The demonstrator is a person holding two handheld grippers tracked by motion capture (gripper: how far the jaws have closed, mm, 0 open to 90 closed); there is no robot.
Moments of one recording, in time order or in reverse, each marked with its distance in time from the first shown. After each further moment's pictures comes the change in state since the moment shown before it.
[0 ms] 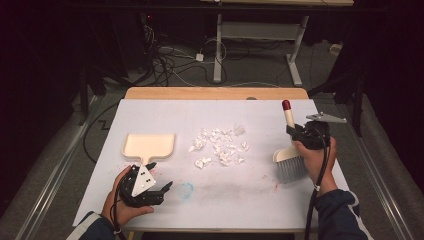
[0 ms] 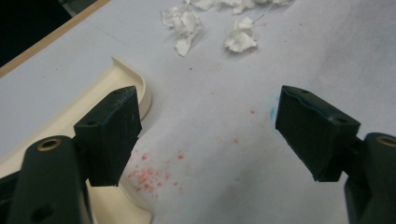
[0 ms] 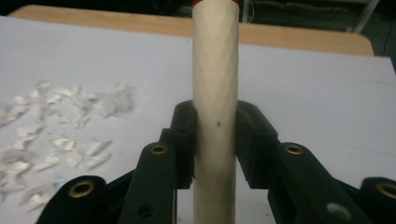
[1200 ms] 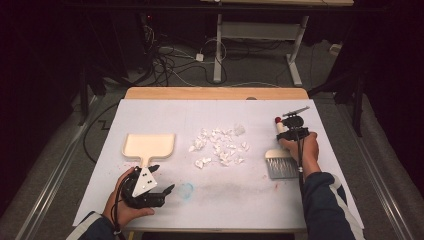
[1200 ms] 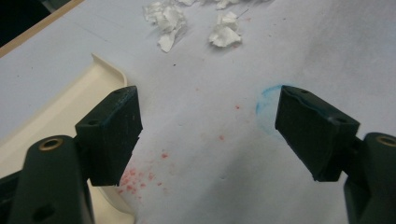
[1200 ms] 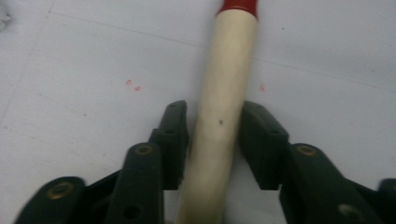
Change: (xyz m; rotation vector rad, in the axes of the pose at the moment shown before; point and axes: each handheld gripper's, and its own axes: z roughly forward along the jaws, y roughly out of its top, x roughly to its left) left arm -0.001 -0.006 0.003 0.010 -0.052 0.016; right arm -0.005 -0.001 0.096 0.478 -0.147 0.001
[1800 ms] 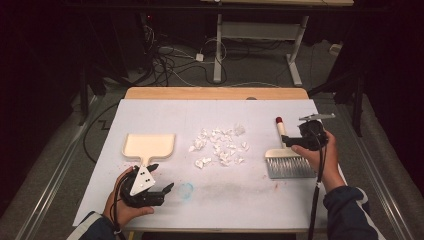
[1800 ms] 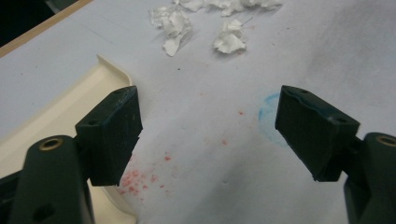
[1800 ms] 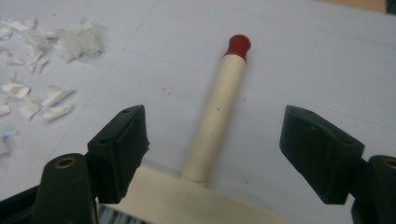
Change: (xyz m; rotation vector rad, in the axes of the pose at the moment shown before) left arm 0.004 0.000 -0.001 -0.025 0.006 -0.033; right arm -0.014 -0.030 -0.058 -0.230 0.081 -0.078
